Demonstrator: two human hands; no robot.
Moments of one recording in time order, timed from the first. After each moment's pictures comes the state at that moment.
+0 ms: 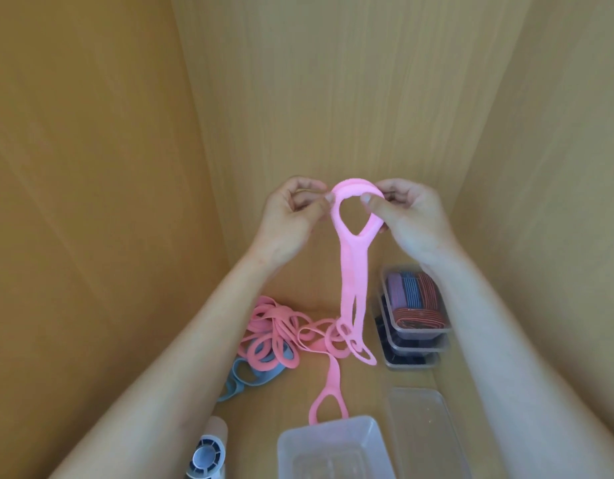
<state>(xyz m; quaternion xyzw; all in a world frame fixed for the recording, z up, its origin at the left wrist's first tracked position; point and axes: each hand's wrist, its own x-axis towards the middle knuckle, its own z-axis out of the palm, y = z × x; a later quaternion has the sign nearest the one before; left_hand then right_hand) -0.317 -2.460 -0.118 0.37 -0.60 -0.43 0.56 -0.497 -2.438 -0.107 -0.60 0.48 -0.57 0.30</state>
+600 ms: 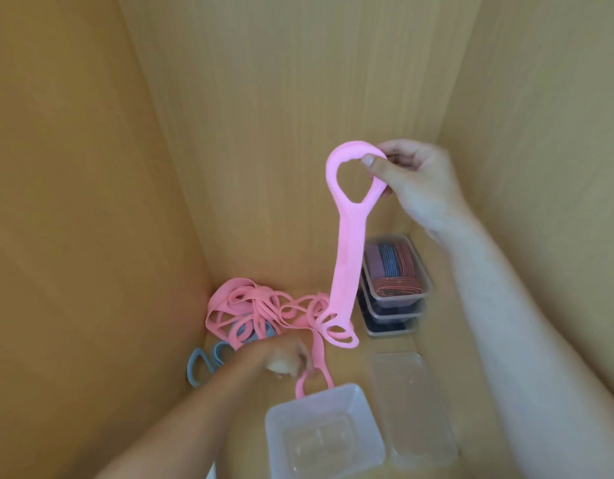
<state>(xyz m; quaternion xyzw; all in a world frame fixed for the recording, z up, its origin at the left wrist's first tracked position) -0.308 -2.446 -0.350 0.46 -0.76 -0.42 -0.16 -0.522 -2.425 -0.100 -0.60 0.49 -0.58 0.26</state>
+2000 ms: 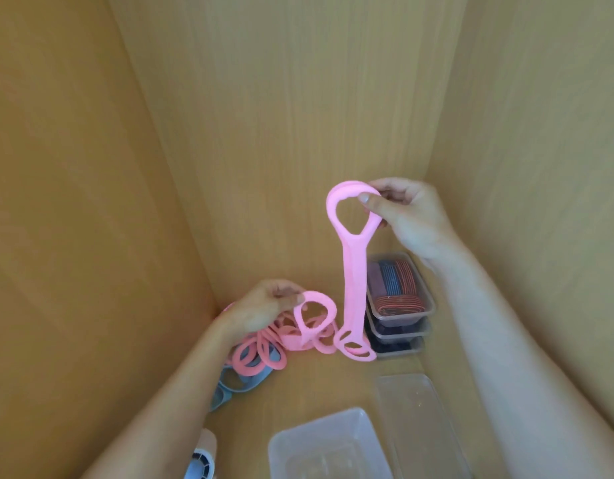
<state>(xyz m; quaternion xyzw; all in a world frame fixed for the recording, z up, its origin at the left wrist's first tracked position) -0.287 -2.466 -0.242 0.46 -0.67 -0.52 0.25 -0.530 -2.430 -0.120 -0.58 0.48 -0.58 0.30</state>
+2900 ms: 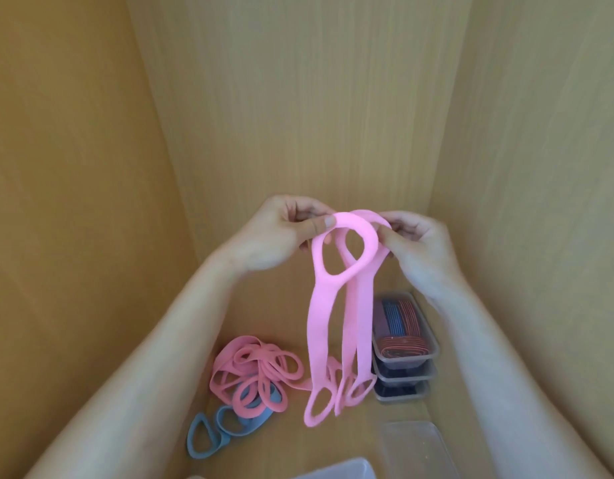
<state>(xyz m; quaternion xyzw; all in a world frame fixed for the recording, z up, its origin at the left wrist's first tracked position) -0.318 -2.457 -0.061 0.30 -0.78 -0.40 0.38 -0.530 -2.420 -0.106 -0.58 0.43 -0.64 0.28</state>
